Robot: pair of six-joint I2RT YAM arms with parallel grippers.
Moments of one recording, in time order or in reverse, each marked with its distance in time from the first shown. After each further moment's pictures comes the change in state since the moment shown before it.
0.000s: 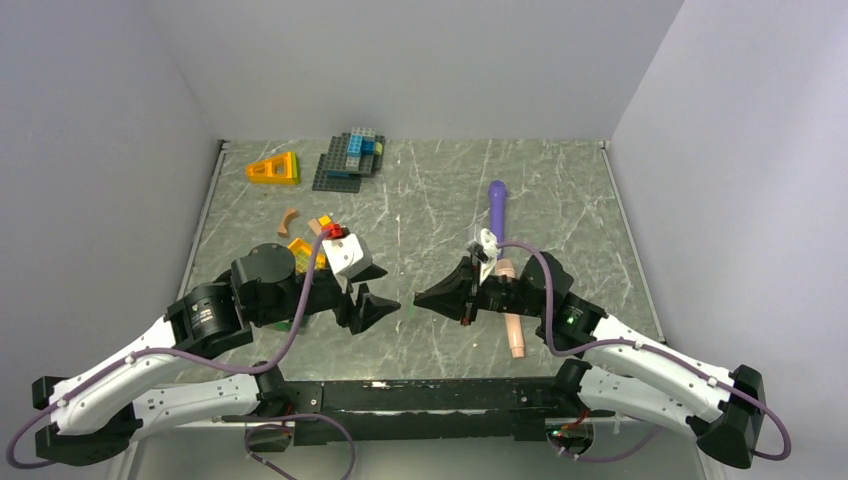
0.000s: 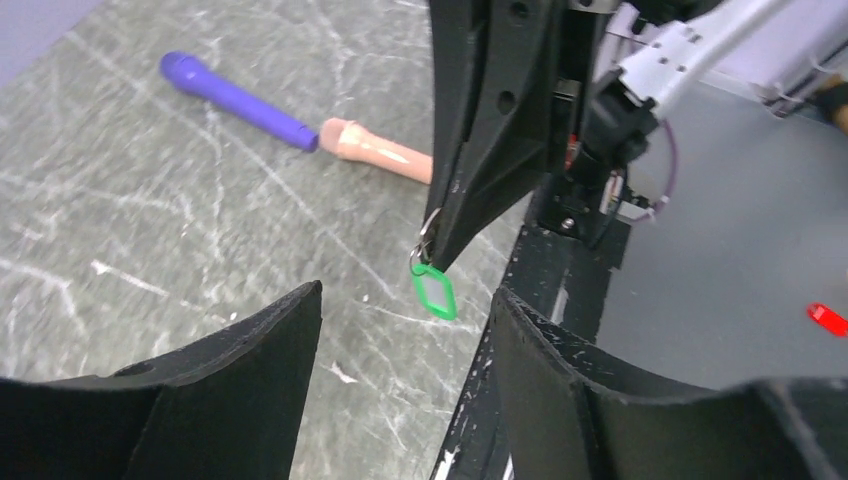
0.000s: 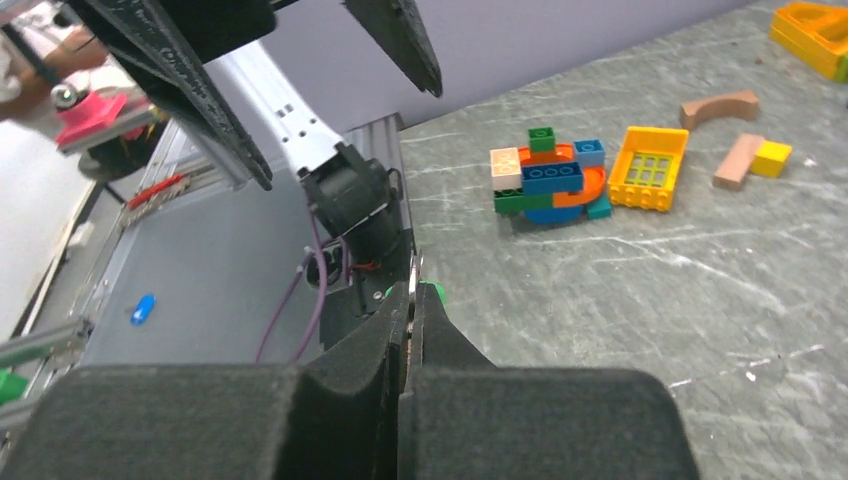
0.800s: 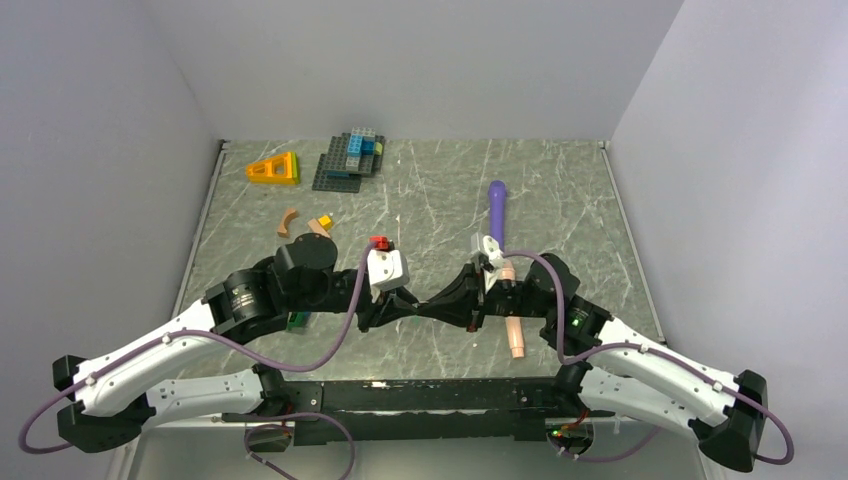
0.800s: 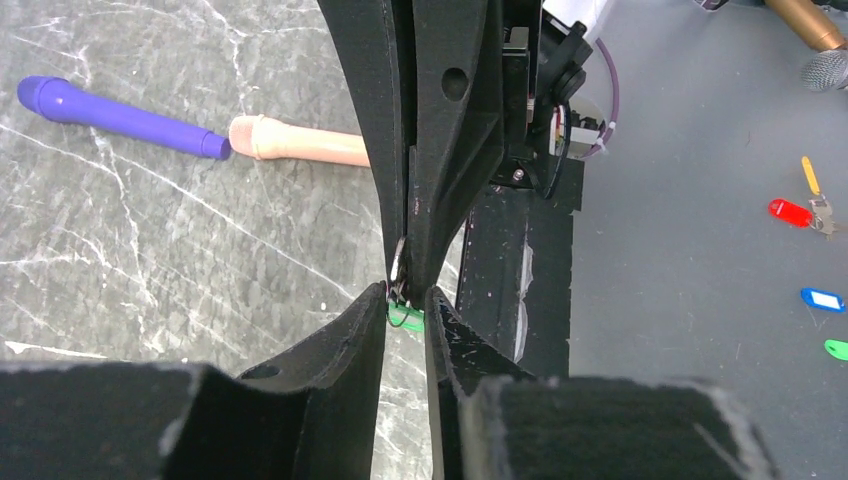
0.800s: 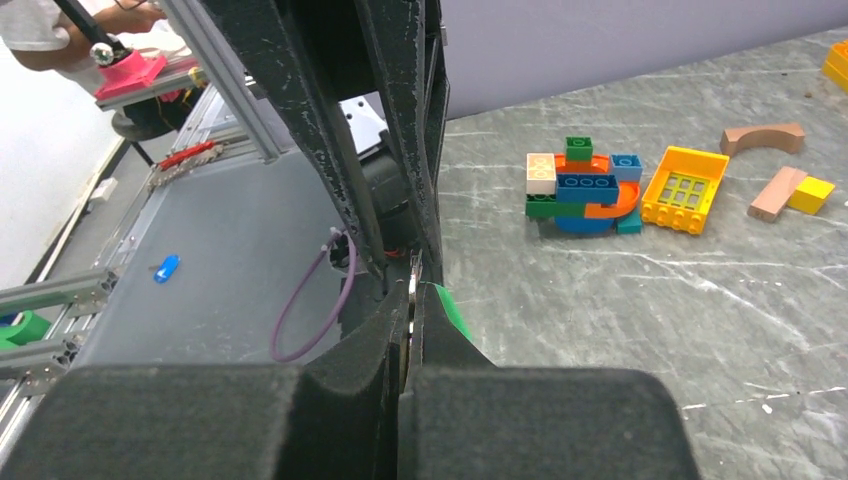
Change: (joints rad) left arm 0.000 0.143 0.010 0.036 0.266 0.137; right arm 0.000 -0.038 0.000 -0.010 -0.132 -0.068
